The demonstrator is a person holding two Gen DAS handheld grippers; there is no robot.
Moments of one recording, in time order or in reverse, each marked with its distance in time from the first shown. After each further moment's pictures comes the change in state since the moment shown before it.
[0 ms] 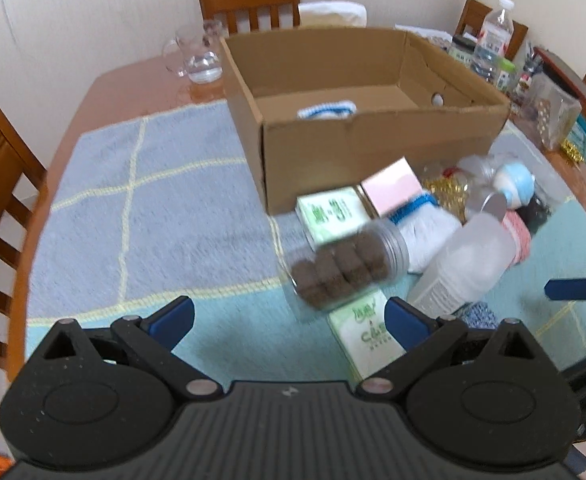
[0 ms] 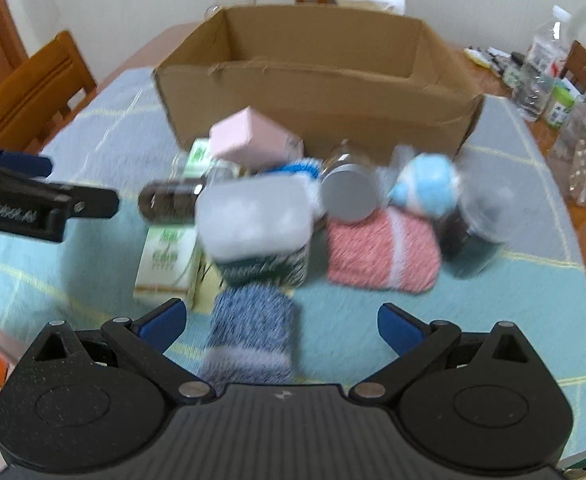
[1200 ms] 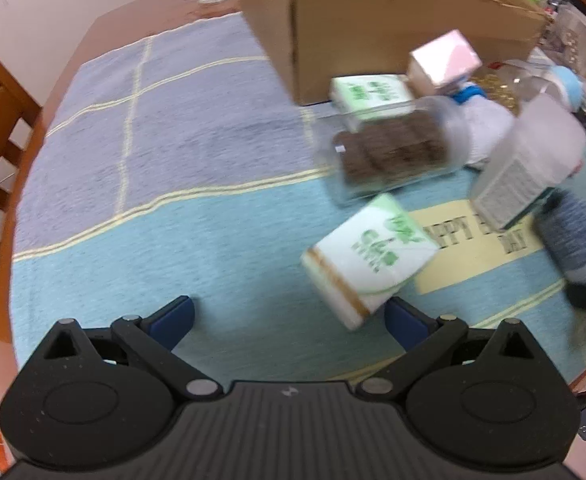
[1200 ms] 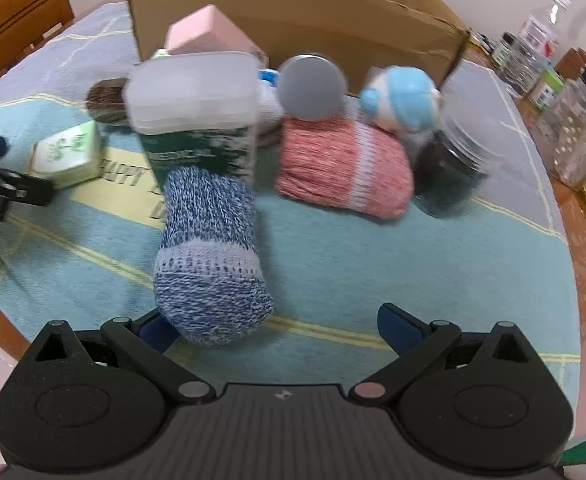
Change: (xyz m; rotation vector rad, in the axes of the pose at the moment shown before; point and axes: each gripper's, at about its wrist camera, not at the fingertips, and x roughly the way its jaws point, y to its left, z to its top) left arm 0.043 0.022 -0.046 0.032 0.155 0.059; right arm 0.033 -0.024 -0.044 -0.077 0.086 -0.127
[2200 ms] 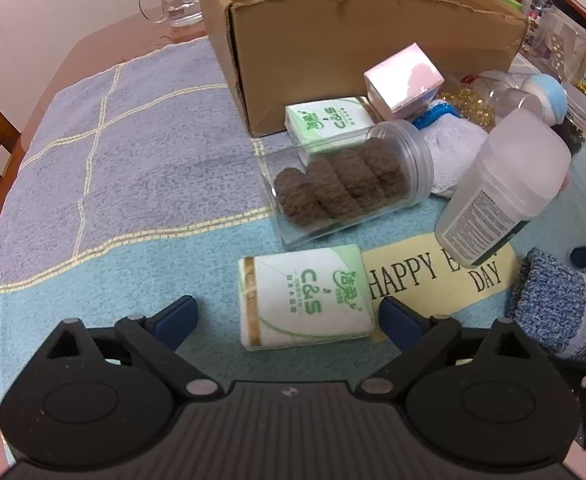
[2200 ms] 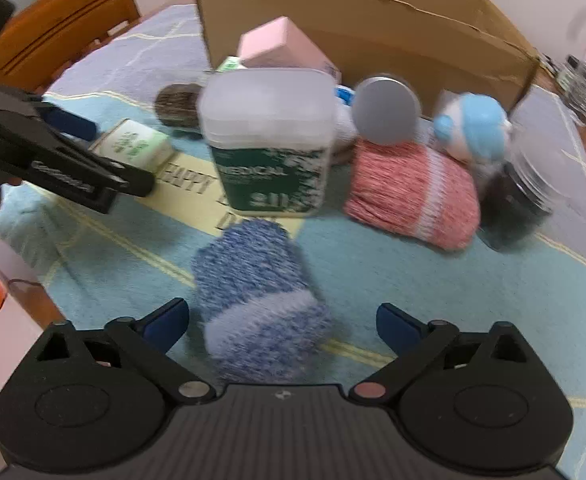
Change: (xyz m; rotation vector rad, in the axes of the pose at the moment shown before) left arm 0.008 -0.033 0.016 0.022 -0.065 -0.029; right arm 0.000 0.012 0.010 -0.110 -0.023 0.206
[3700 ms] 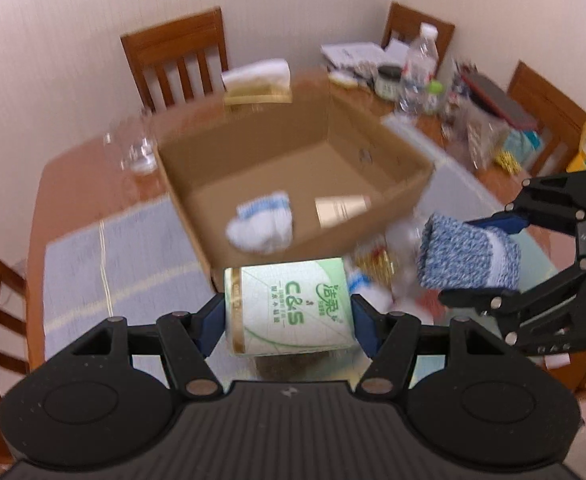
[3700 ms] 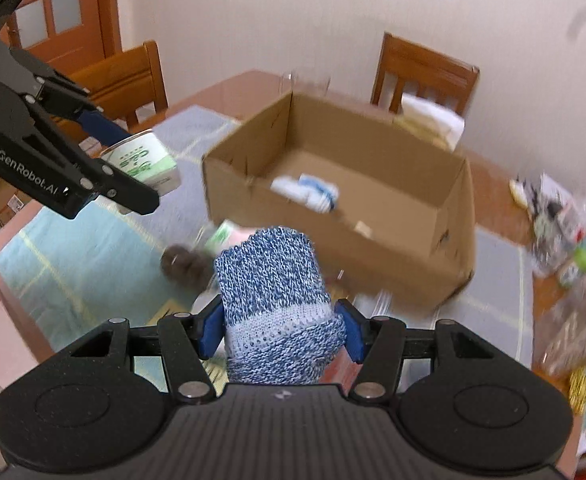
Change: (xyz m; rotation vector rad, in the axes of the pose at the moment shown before) left arm -0.120 -0.003 0.117 0.138 -0.166 -0.126; right arm -0.102 -0.029 0.098 -0.180 -0.215 -0.022
